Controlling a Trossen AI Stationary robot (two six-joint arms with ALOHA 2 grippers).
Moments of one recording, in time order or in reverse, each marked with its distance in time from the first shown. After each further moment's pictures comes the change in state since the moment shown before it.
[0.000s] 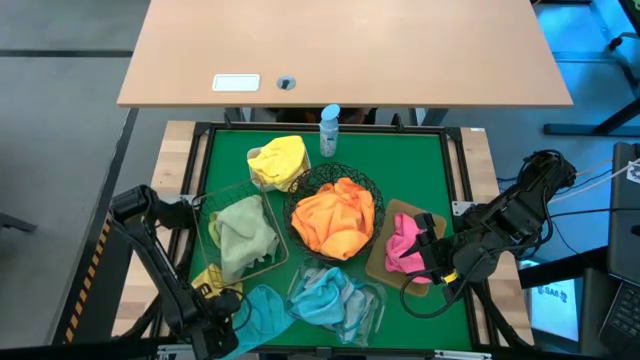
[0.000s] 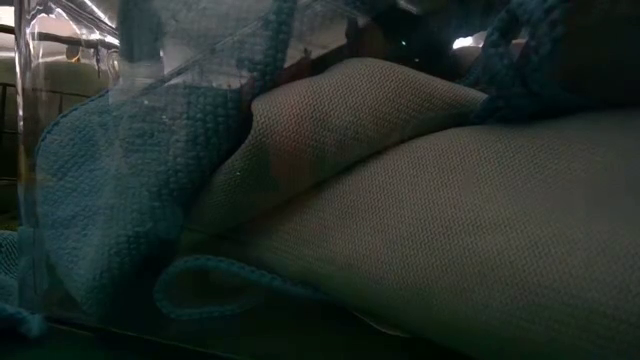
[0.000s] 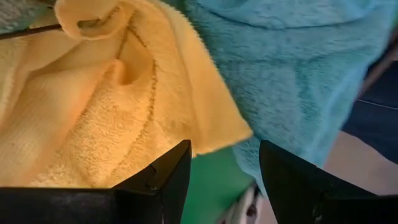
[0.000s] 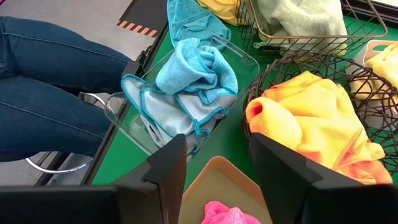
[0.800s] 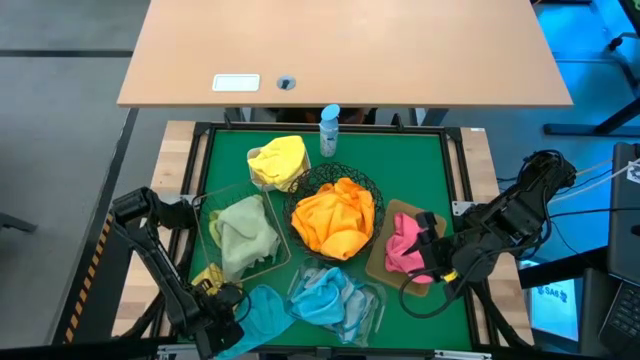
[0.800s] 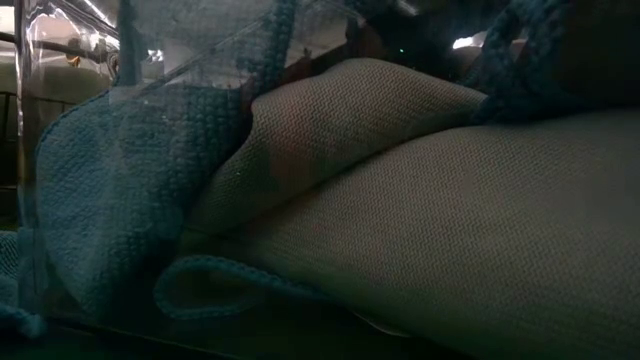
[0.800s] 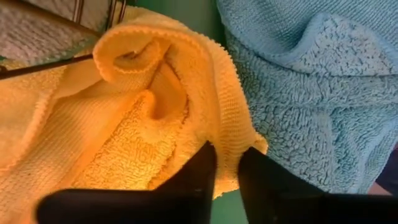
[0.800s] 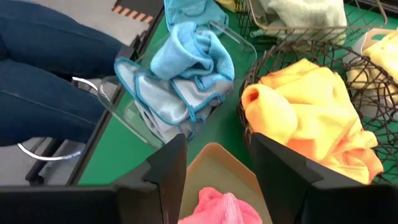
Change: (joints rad) left arm 0.000 0.021 -0.050 -0.003 -0.079 -0.093; right arm 0.000 0.000 0.000 -0.059 0.000 -0.003
